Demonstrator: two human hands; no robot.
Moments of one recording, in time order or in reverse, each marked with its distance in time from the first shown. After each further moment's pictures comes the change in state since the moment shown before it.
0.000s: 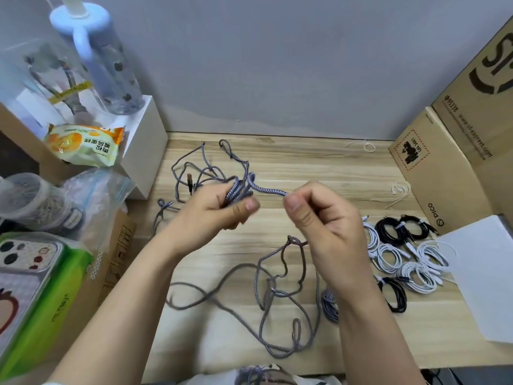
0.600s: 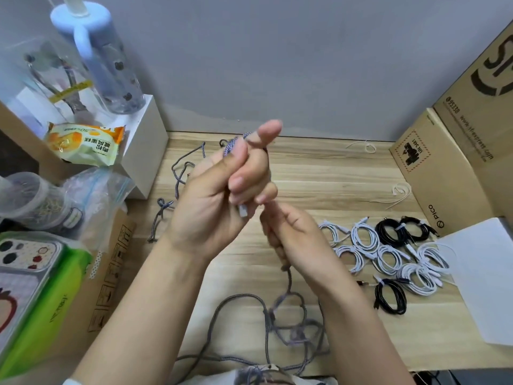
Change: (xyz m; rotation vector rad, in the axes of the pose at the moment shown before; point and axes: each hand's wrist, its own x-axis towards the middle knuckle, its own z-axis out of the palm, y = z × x) left_hand 0.010 0.046 0.023 -1.106 -0.152 0.175; right_hand 0.004 0.033 0.015 0.014 -0.163 0.461
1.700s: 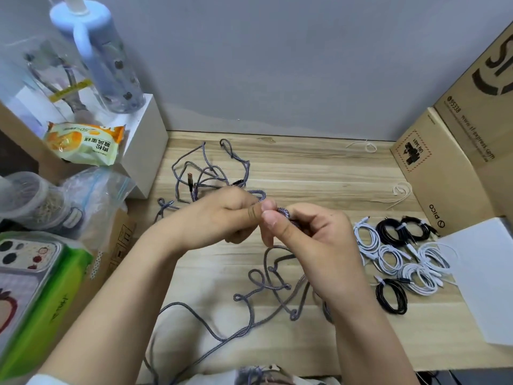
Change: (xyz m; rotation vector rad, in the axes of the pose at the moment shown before) left_hand -0.008 0.012 -0.034 1.163 -0.153 -0.434; right_hand -0.026 -0.027 -0.003 -0.008 0.135 -0.235
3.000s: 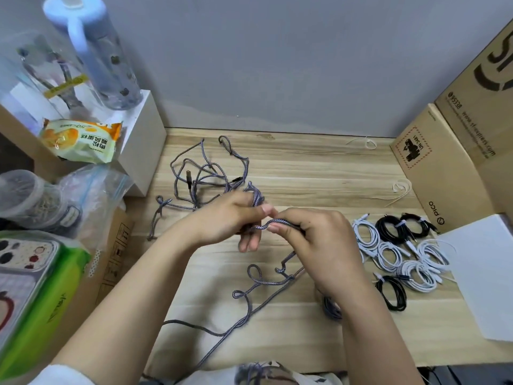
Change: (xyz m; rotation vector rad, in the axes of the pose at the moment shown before) left_hand 0.018 -0.024 0.011 -0.132 0.070 -0.213; right_hand 0.012 0.034 -0.016 -0.743 0.004 -0.152
